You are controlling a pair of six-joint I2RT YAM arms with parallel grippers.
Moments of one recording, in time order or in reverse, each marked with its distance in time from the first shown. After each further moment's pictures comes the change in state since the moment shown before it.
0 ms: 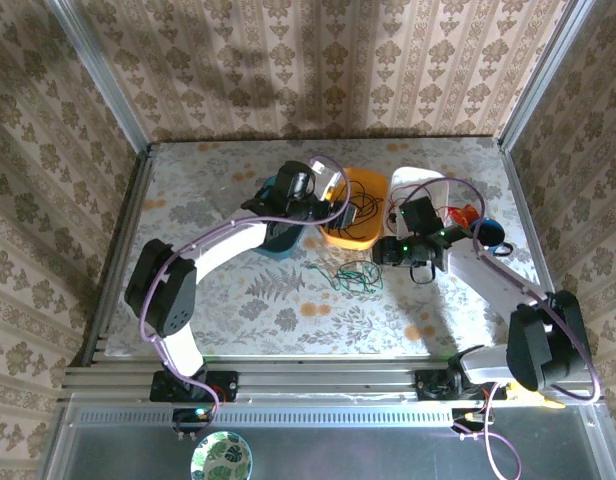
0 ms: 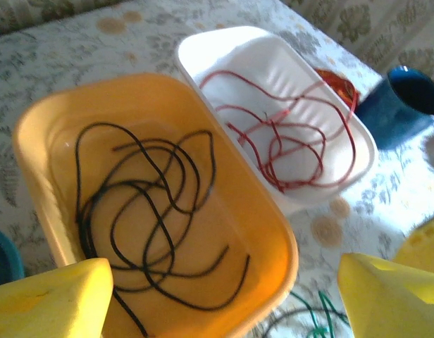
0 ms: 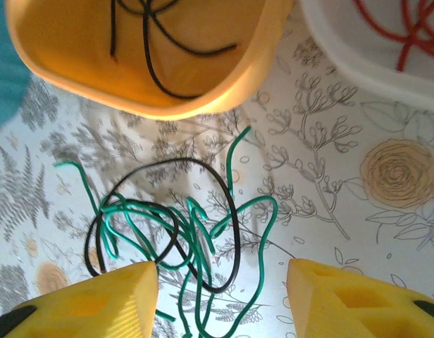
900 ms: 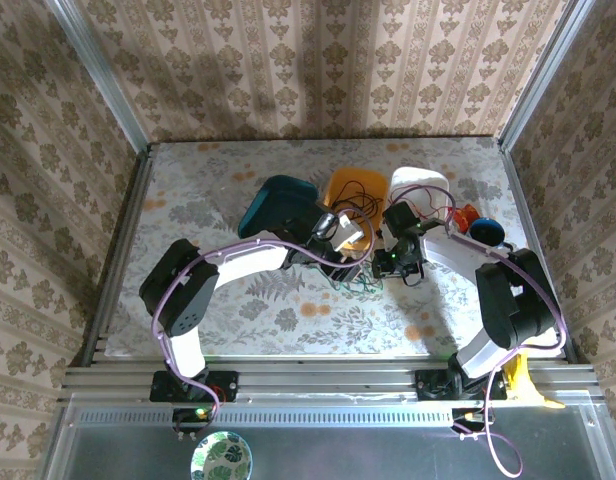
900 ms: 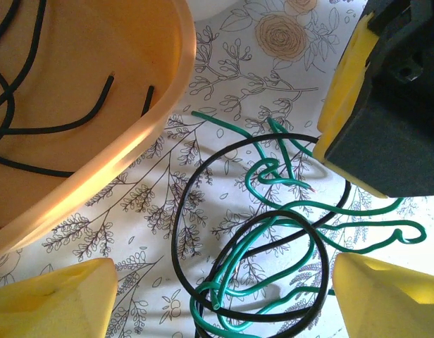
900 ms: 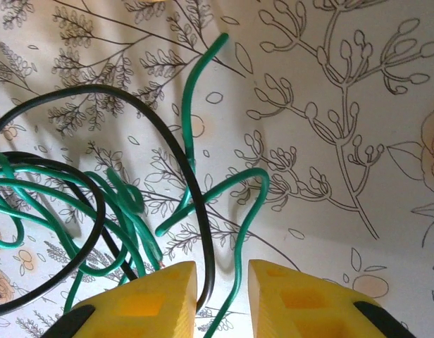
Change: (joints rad) left arm -0.146 0.067 -0.107 -0.149 -0.015 0.161; right arm 0.028 0.227 0.040 -0.063 -0.007 -0.082
